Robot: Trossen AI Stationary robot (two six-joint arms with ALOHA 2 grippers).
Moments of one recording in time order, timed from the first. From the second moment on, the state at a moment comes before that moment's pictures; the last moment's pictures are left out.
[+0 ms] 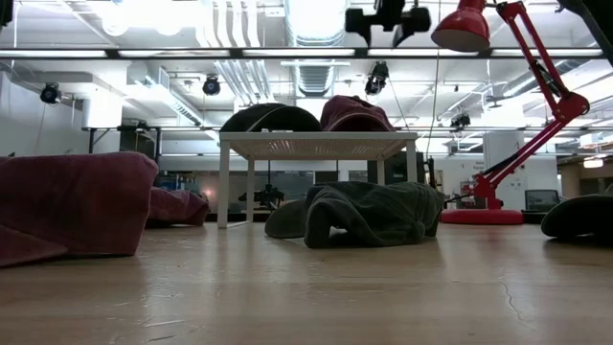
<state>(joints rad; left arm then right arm) -0.86 0.94 1.30 -0.61 -1.08 -0.22 -0.58 1.87 2.27 -0.94 0.91 0.51</state>
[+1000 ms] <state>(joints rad) -0.86 0.94 1.30 -0.64 -1.08 -0.19 -0.56 2.13 2.20 -0.88 1.50 0.13</state>
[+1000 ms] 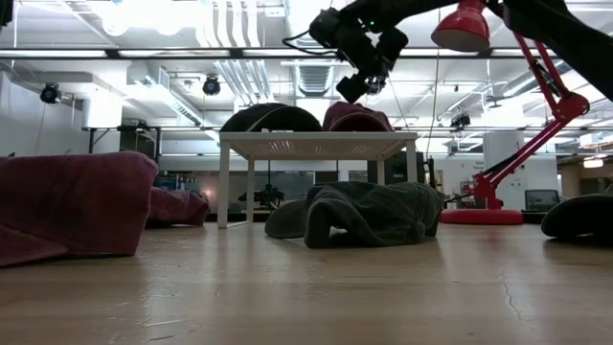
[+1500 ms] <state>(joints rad) -0.86 0.94 1.30 -0.64 -1.07 -0.19 -0.55 2.15 2.19 -0.89 1.45 0.04</state>
